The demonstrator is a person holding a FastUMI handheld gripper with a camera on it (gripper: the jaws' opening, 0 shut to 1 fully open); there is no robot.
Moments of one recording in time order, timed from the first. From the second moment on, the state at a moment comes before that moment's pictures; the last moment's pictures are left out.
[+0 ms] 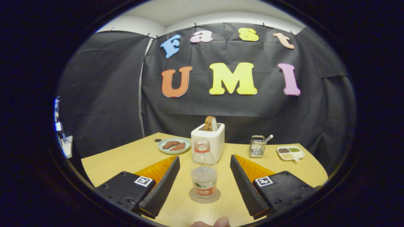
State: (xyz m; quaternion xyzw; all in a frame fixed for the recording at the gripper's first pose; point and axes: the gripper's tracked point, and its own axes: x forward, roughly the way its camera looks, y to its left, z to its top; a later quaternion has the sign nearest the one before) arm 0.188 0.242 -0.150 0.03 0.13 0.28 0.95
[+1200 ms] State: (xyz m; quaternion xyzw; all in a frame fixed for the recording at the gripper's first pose) arm -0.018 0.074 0.036 0.04 0.01 0.12 0.99
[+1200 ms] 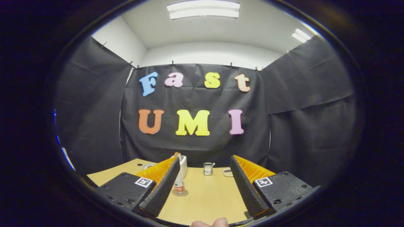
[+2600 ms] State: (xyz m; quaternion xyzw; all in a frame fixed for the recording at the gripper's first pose) arm -0.010 0.133 0.005 0.03 0.05 0.14 0.99
